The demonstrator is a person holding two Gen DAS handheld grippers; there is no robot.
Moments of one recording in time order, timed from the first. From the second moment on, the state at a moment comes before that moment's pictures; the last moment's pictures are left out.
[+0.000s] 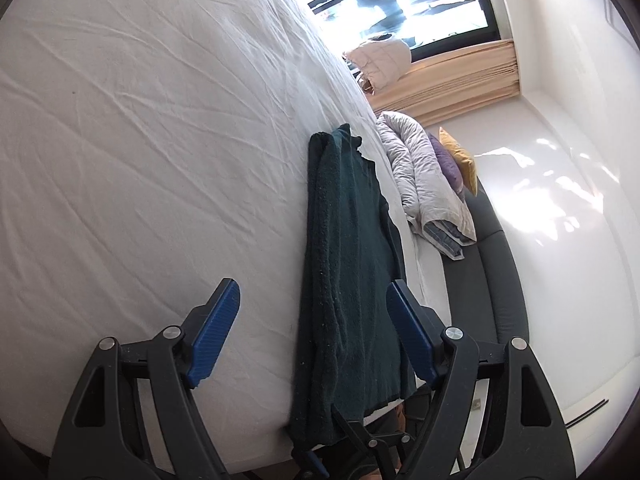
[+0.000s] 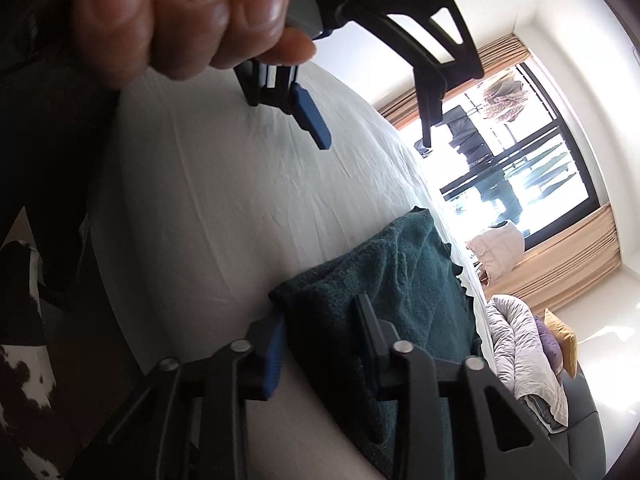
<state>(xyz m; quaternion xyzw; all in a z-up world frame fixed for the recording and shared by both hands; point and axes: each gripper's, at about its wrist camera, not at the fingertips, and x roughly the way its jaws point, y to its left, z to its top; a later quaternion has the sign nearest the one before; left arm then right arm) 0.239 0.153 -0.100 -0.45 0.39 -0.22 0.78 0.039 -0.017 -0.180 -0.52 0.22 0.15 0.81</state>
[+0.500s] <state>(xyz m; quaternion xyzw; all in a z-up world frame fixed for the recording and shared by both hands) 0.343 0.093 -0.090 -0.43 0.45 -0.23 0.75 0.047 -0.047 -0.127 -0.42 0.20 0.15 0.87</state>
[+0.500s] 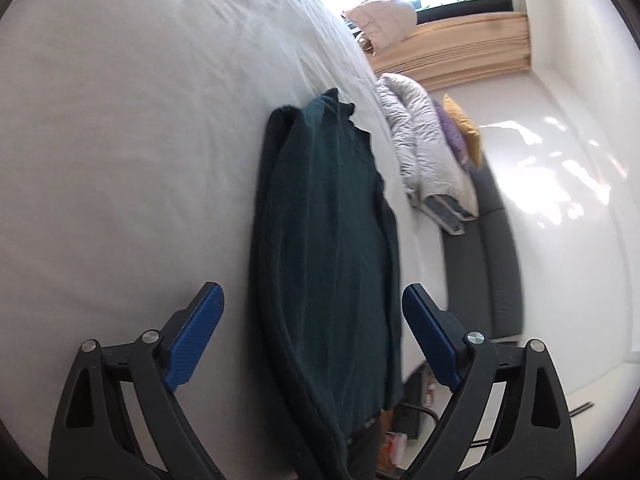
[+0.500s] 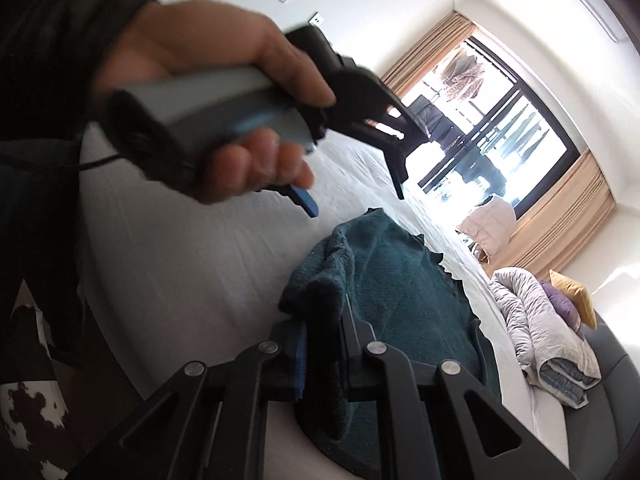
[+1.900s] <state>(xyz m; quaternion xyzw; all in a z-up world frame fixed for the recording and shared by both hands) 0.547 -0.015 -0.033 -0.27 0.51 -0.22 0.78 0.072 -0.164 -0.042 -0.11 0.23 0.22 0.94</state>
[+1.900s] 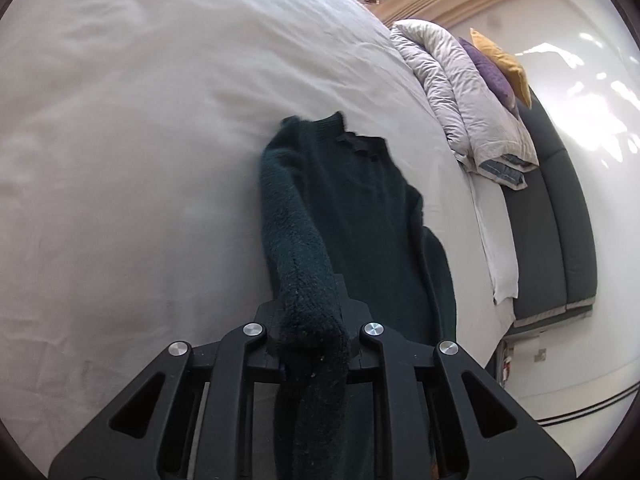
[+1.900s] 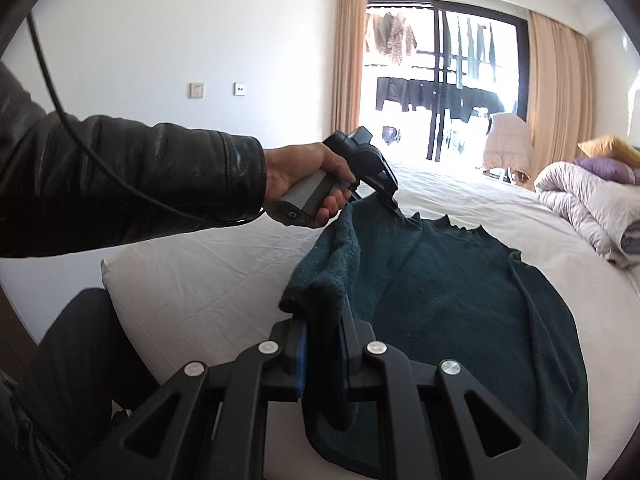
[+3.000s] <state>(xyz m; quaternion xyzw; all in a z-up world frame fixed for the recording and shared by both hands) 0.563 -0.436 -0.008 -0.02 0.55 -0.29 0.78 0.063 -0.489 -0.155 0.58 0.28 0.03 0.77</state>
